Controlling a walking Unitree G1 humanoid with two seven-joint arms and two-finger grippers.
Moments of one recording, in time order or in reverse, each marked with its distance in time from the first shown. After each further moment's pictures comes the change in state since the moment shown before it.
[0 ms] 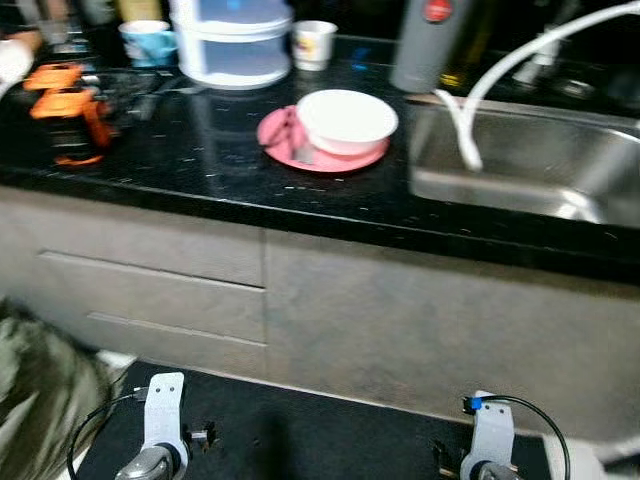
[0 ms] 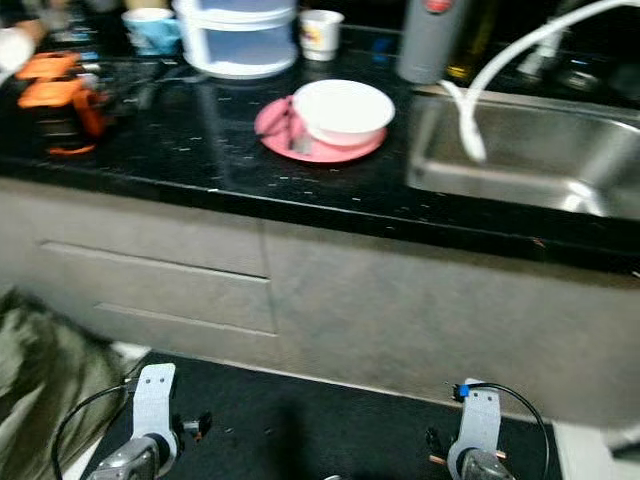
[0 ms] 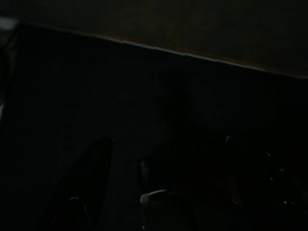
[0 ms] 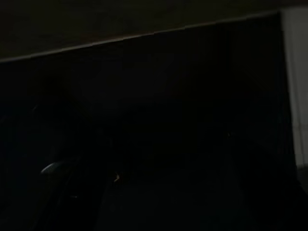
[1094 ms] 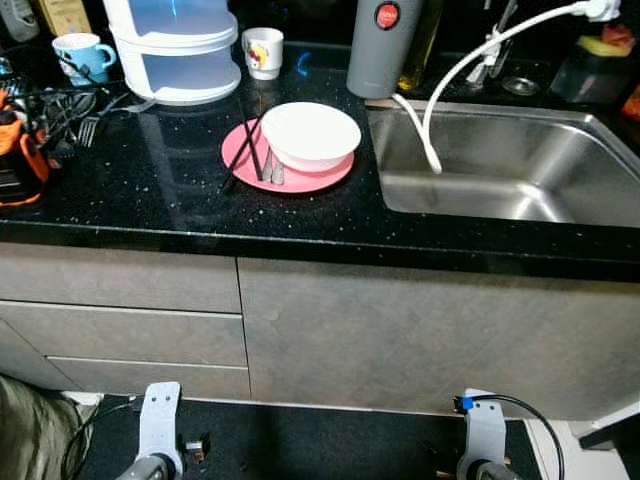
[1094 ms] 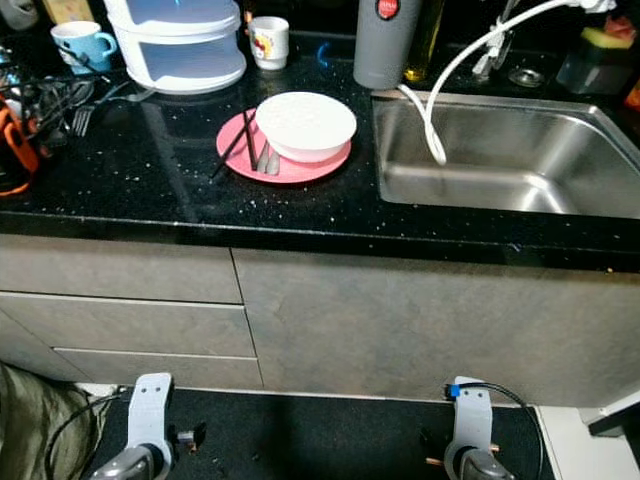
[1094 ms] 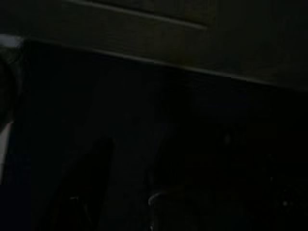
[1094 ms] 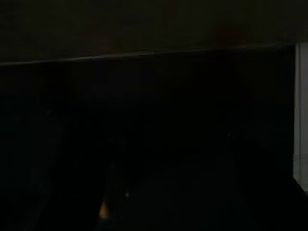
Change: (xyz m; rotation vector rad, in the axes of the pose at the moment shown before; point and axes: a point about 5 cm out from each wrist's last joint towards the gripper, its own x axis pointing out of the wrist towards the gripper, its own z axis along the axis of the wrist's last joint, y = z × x) left arm -0.002 0.003 -0.008 0.015 0.032 0.011; right arm -0.002 -0.004 -0.002 -0.101 -0.008 0.055
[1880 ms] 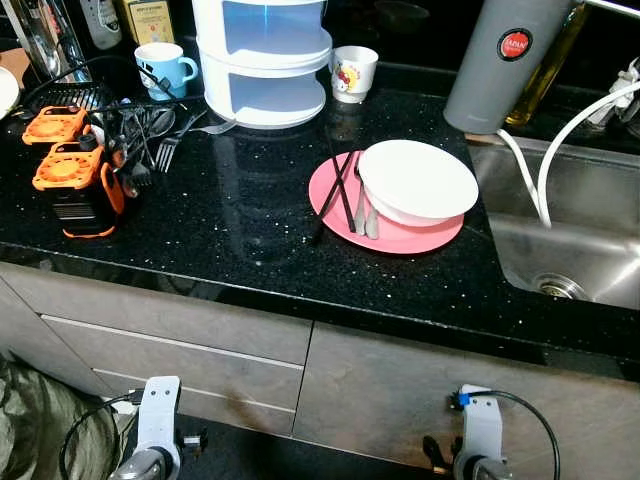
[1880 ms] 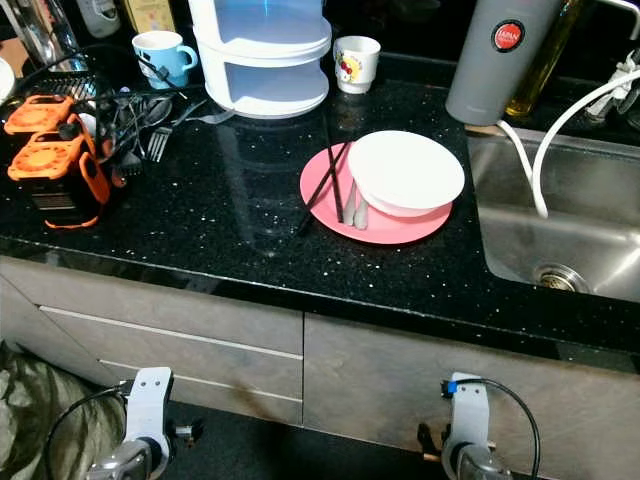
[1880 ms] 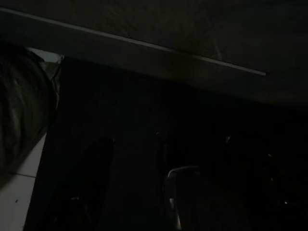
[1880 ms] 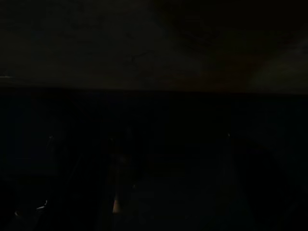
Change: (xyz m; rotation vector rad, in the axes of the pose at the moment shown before) left arm -0.001 0.005 0.000 0.021 0.013 0.002; right arm 0.004 0.011 0.007 0.001 -0.007 0.011
